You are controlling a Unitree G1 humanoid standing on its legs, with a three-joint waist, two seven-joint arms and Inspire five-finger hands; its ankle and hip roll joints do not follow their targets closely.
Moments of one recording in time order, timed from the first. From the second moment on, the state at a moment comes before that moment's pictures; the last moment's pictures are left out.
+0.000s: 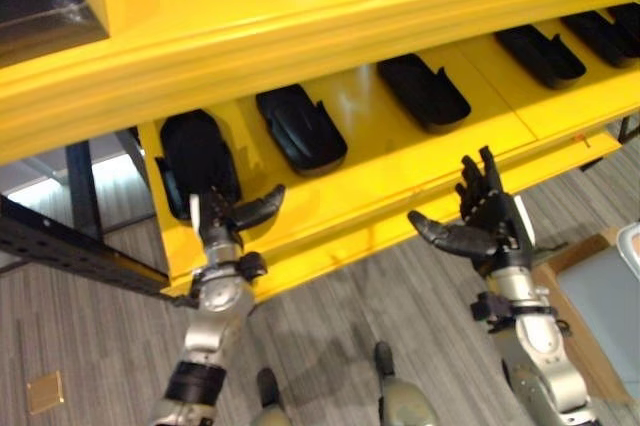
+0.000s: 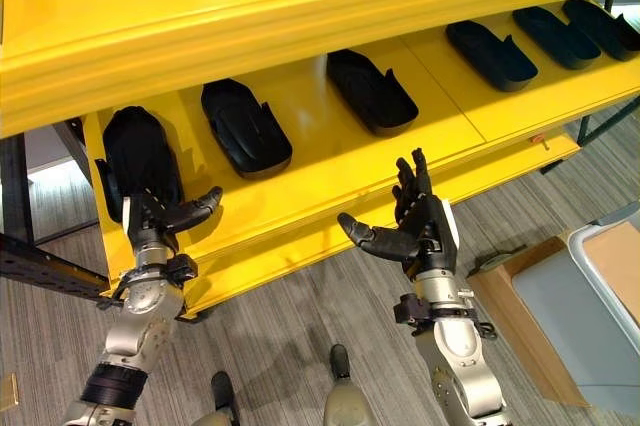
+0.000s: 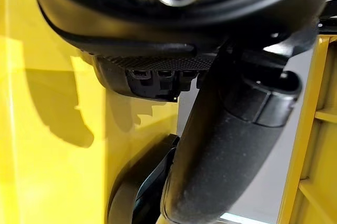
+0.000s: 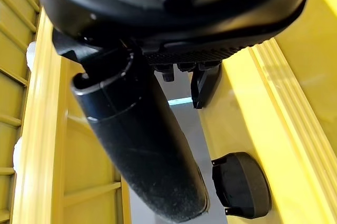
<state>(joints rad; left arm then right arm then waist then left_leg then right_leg) -0.22 0.30 -0.07 0.11 -0.43 -0.09 0.45 0.07 -0.43 0.12 -0.27 0.55 -0.17 -0.18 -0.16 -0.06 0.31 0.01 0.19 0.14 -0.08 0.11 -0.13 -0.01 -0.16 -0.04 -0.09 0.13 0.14</state>
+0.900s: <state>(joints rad) 0.13 0.50 0.05 -0.29 -0.18 -0.13 0.28 0.03 -0.45 0.07 -0.28 0.55 -0.16 -0.11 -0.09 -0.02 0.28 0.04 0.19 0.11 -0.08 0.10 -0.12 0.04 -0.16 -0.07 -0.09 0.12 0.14</state>
